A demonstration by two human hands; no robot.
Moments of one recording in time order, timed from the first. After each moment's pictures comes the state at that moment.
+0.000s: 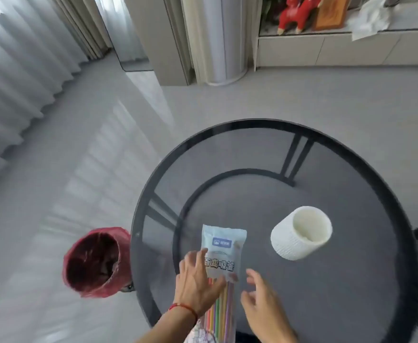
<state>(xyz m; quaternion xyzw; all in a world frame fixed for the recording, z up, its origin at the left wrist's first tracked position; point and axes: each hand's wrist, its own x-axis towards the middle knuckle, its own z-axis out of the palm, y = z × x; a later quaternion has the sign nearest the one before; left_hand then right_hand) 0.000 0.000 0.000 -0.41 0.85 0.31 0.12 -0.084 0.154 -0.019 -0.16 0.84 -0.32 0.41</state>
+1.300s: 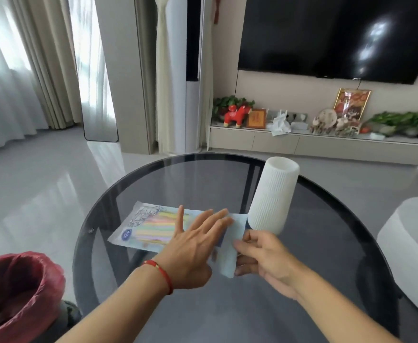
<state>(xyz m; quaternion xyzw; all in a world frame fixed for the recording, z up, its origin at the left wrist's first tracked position) 0.018 -0.007 -0.045 0.02 0.99 0.08 -0.08 -0.088 0.172 -0.054 -0.20 0.66 -0.63 0.36</state>
